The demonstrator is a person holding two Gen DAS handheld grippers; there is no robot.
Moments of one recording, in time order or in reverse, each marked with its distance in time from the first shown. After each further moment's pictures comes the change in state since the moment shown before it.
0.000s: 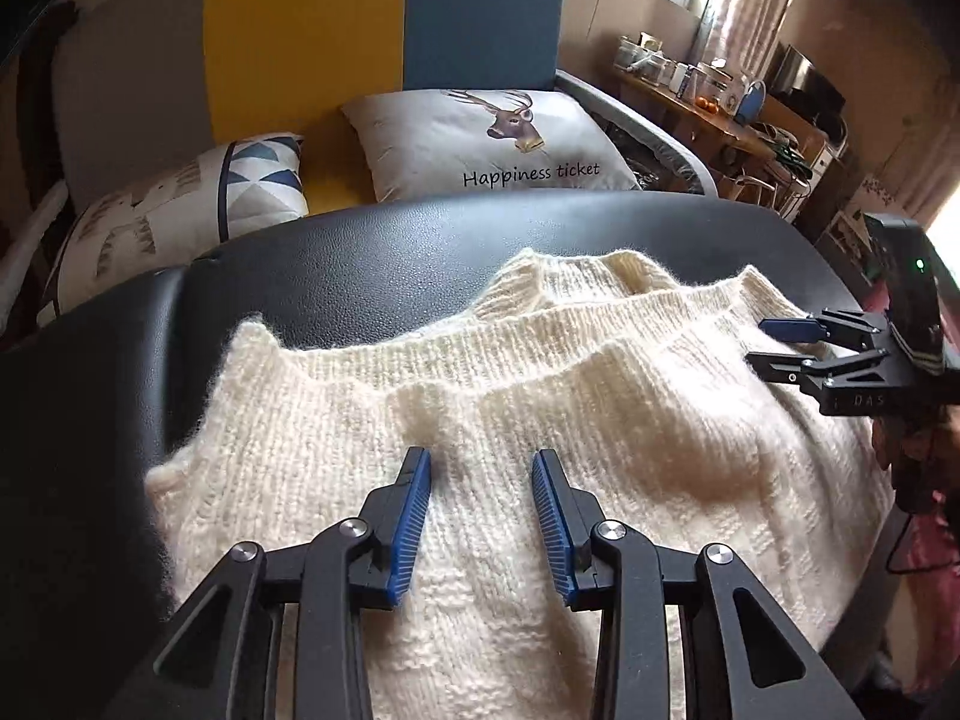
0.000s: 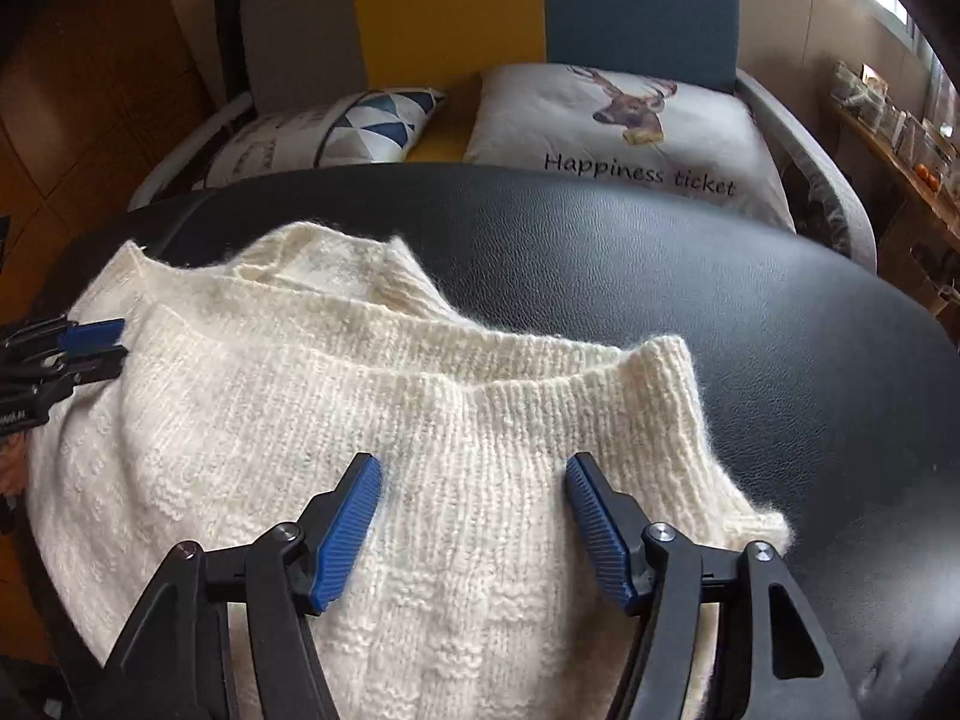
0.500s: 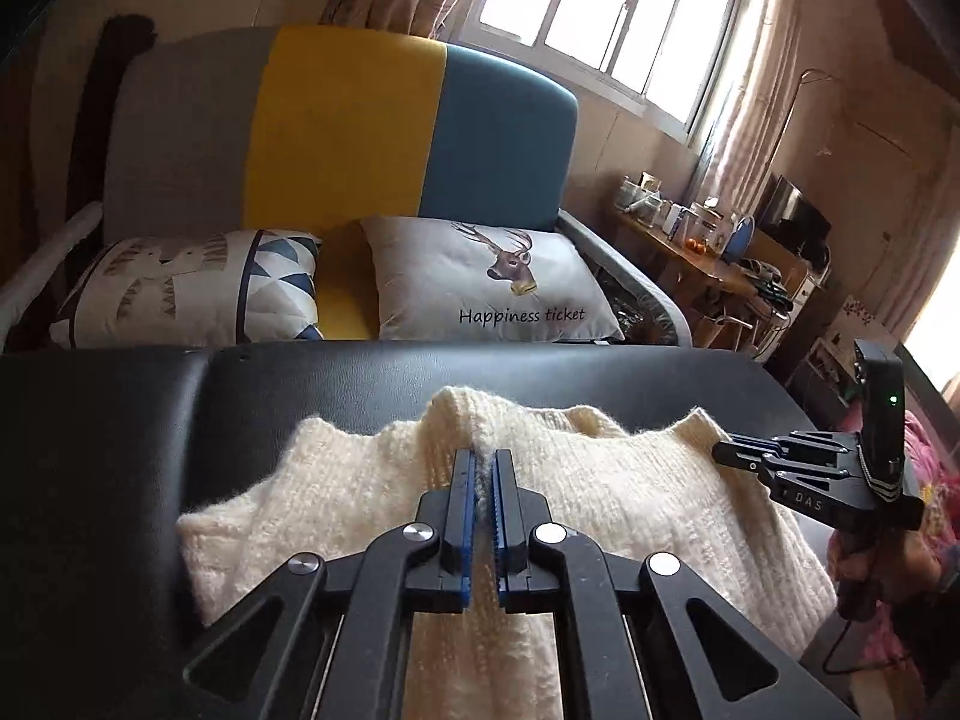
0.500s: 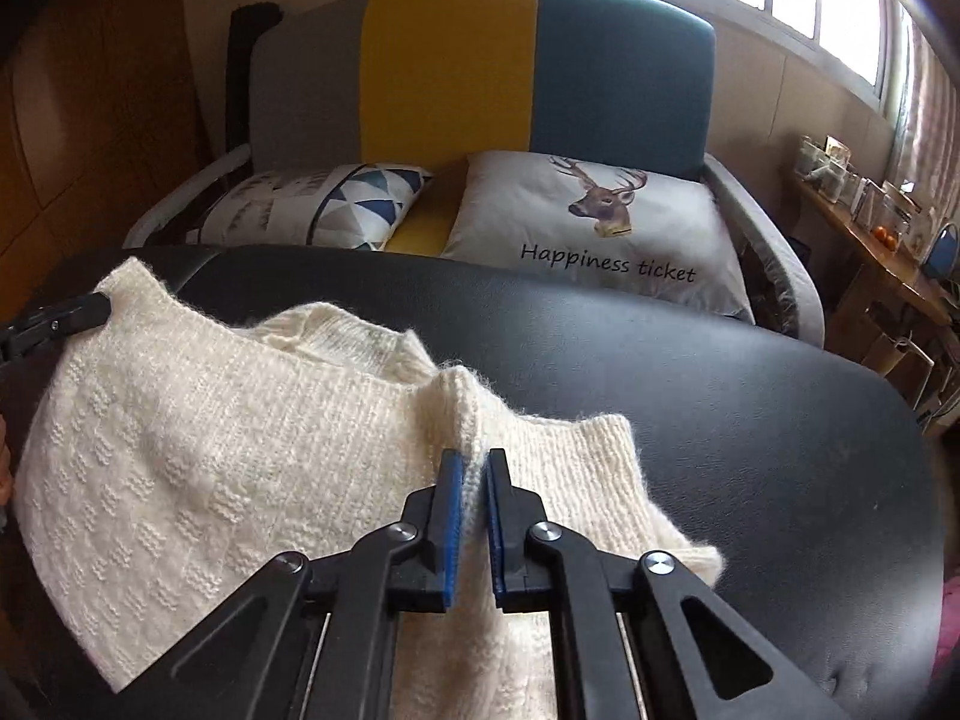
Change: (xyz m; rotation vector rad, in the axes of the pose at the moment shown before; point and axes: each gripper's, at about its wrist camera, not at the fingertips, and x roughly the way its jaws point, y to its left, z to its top) left arm -0.053 0.005 0.020 -0.145 -0.299 -0.056; right arm -0.043 0.014 0.004 -0.053 -0.190 -0.123
